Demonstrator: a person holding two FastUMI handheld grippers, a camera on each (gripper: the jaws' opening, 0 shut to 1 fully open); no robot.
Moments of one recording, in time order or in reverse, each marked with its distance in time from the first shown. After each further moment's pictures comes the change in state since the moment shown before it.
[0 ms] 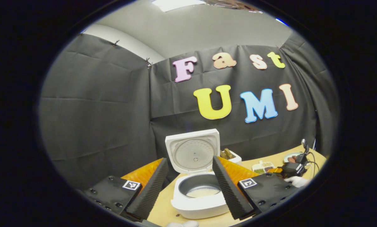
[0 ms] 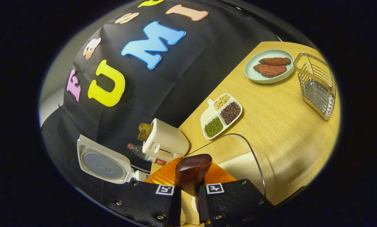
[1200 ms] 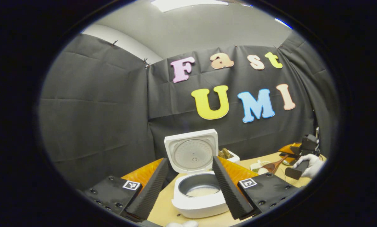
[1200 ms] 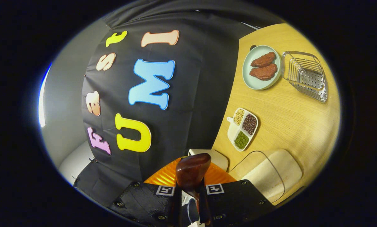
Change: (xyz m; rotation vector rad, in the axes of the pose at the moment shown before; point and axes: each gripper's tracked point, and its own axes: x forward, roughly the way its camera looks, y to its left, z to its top) left arm -0.007 0.007 -0.004 -0.001 0.005 -0.024; right arm -0.062 0.081 0.089 0.366 -0.176 0.212
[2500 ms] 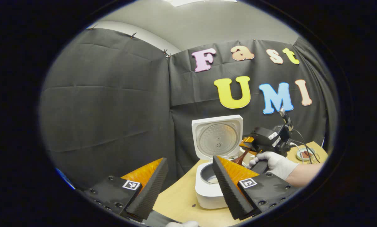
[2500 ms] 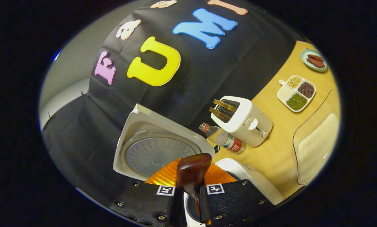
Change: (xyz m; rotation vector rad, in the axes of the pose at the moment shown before) left arm -0.030 0.064 -0.050 -0.034 0.093 0.175; right arm 0.093 0.062 -0.267 -0.529 0.260 0.003
